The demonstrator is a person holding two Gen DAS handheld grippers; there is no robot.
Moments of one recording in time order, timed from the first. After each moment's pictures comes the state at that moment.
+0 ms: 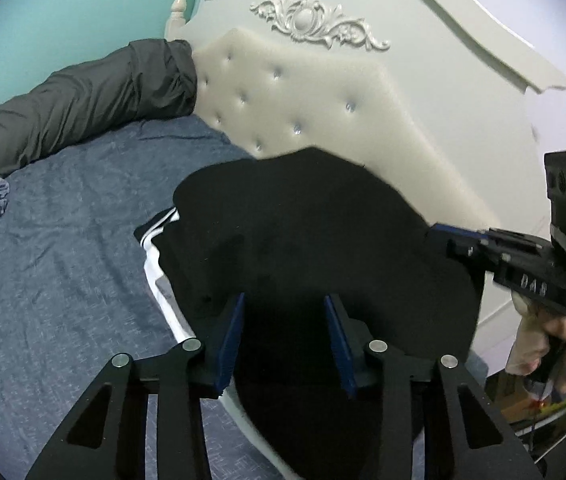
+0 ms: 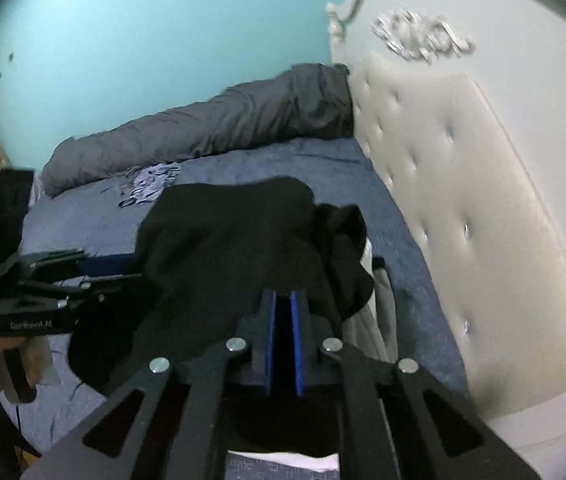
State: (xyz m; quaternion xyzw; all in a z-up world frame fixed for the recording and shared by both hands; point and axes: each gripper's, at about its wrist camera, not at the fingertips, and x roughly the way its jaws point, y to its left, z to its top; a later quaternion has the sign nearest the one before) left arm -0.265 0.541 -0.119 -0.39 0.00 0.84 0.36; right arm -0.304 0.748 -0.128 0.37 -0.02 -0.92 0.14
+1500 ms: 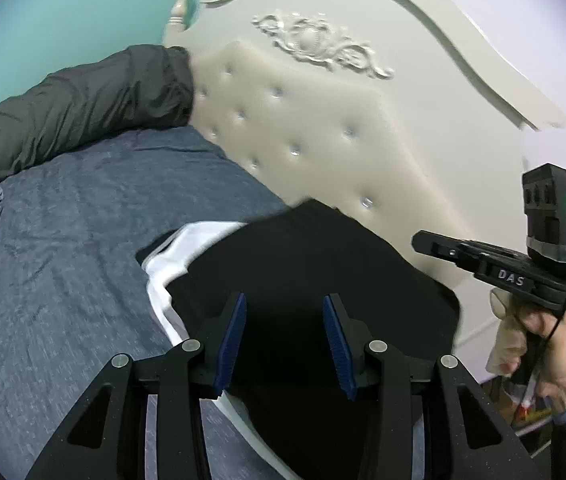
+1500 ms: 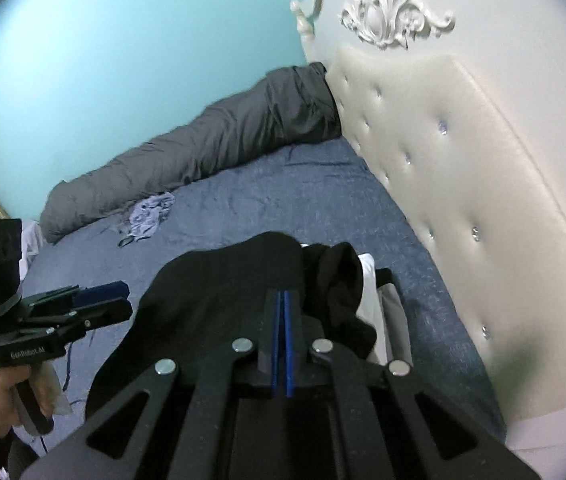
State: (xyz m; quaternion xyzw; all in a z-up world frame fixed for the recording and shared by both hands) left arm -0.273 0.542 -0.071 -0.39 -0.01 0.84 0.38; right arm -0.311 0.729 -0.122 0.37 -0.08 -0.92 0.13
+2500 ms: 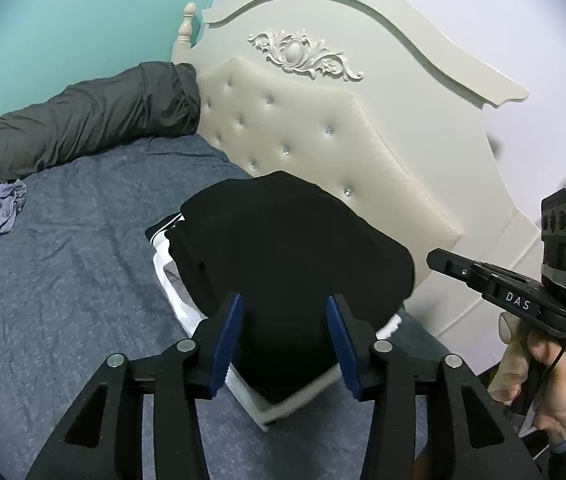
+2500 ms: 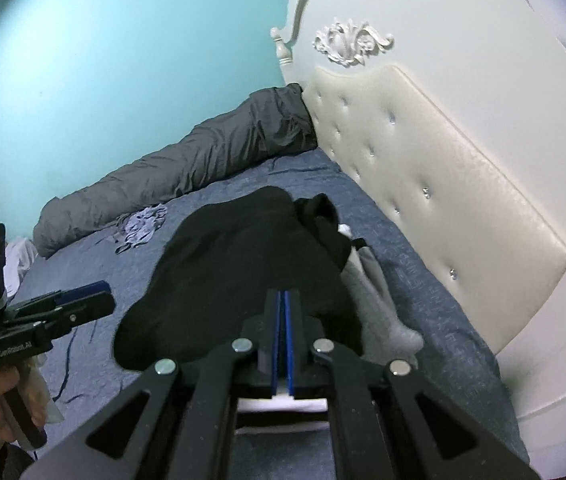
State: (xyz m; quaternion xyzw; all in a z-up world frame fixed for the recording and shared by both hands) left arm -0.182 0.515 -0.057 -0.36 -0.01 0.86 0.36; right arm -0.208 0.721 -0.113 0.33 -0.10 -0.93 0.08
